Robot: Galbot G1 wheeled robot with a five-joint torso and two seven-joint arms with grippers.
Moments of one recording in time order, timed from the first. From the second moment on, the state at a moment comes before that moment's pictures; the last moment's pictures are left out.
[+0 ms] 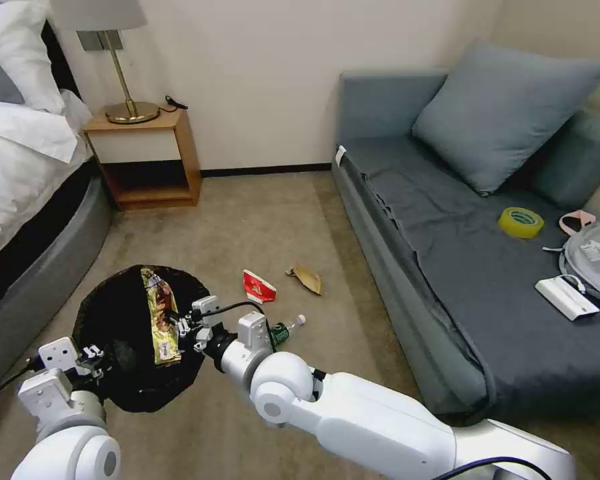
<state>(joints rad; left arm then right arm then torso) 1.58 -1.53 -0.81 -2.32 -0.30 0.57 -0.43 -0.54 1.35 -0.72 1.68 0.98 -0.09 0.31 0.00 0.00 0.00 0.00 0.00</state>
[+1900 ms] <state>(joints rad) 1.58 -1.53 -0.80 -2.32 -0.28 0.54 -0.42 -0.72 0.99 -0.15 2.04 0.66 -0.06 0.27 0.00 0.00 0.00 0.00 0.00</state>
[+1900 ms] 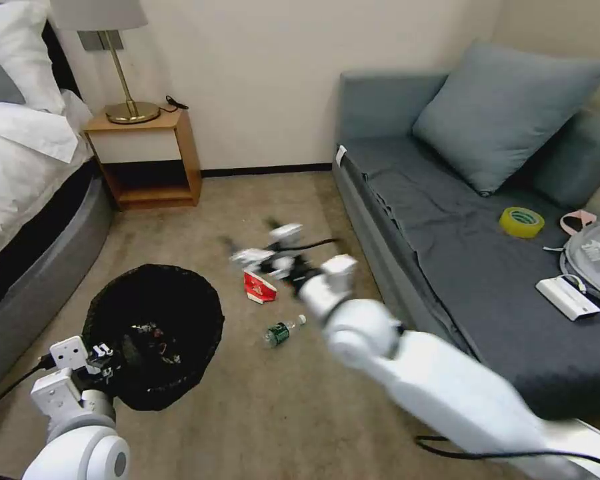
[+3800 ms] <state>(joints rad) 1.56 -1.48 -0.85 -2.30 -0.32 0.53 -0.40 -1.54 1.30 0.30 2.32 0.10 0.05 0.27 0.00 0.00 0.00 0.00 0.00</state>
